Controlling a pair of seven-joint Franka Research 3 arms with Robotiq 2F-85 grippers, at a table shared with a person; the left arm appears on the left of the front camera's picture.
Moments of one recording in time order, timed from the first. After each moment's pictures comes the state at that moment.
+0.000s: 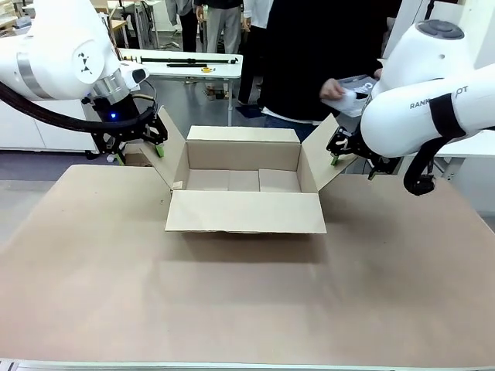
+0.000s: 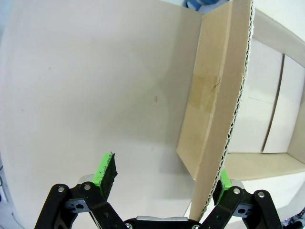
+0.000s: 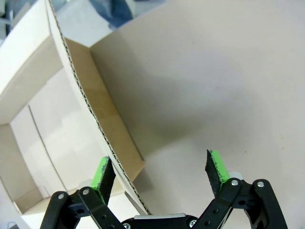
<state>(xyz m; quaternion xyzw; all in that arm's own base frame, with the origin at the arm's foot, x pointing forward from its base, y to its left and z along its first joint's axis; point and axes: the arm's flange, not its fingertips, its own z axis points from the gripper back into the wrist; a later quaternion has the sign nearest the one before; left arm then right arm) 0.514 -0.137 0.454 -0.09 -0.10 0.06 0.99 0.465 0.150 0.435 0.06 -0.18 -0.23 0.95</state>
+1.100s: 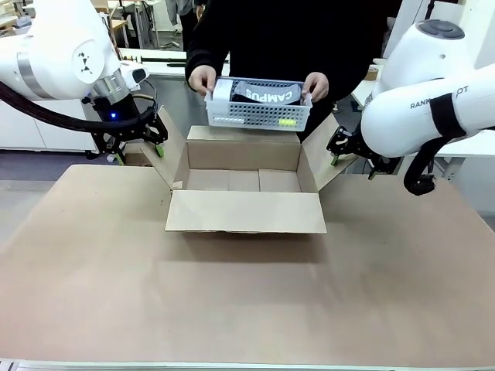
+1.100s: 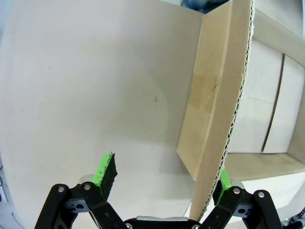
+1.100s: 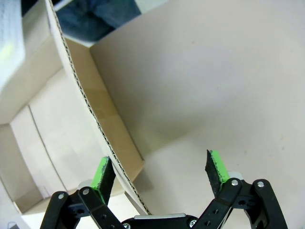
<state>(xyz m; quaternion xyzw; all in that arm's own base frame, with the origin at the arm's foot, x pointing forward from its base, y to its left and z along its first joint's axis) 0.514 -0.137 0.454 -0.09 -0.10 0.06 0.99 0.465 0.150 0.435 0.06 -0.18 -0.23 0.95</state>
